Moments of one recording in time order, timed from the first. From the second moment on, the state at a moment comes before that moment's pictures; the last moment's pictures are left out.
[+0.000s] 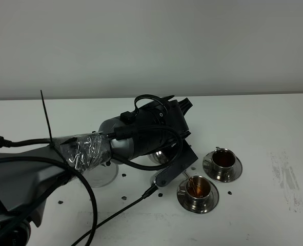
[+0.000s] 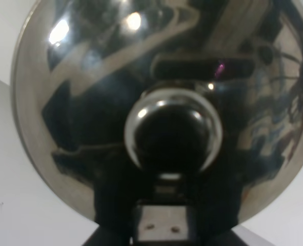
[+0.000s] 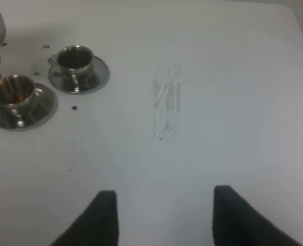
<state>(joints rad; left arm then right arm) -0.79 2.20 -1.76 0.77 0.78 1.32 -0.02 0.00 -0.49 0.06 1.08 -0.13</state>
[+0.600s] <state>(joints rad) -0.81 2.20 -1.76 0.84 0.78 1.32 -0.02 0.00 -0.49 0.06 1.08 -0.13</state>
